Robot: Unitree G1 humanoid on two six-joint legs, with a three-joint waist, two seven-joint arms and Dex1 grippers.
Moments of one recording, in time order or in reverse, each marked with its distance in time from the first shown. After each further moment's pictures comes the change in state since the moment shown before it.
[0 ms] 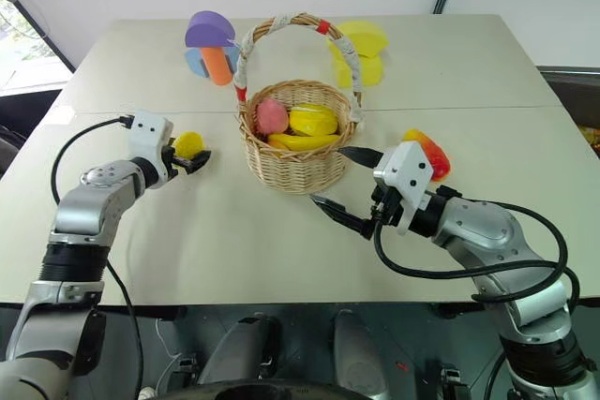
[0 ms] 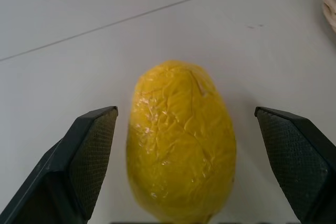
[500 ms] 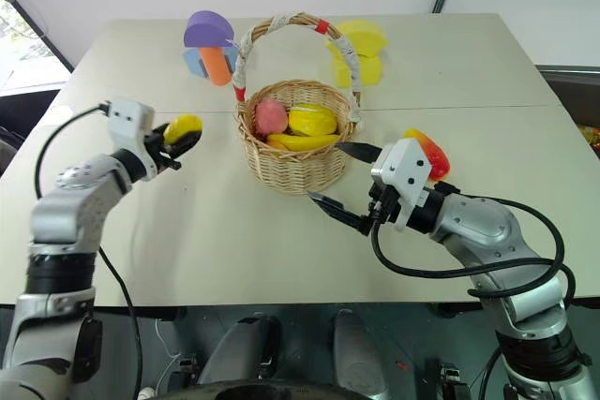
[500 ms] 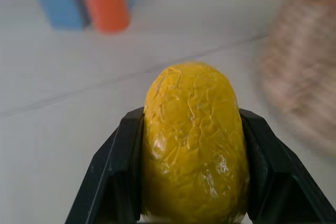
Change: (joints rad) left arm 0.091 0.017 0.168 -0.373 -0.267 -0.008 -0.185; right arm -0.036 -0.007 -0.011 0.024 -0.026 -0.030 0.017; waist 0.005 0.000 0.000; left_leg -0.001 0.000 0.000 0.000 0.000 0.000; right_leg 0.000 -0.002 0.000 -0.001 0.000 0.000
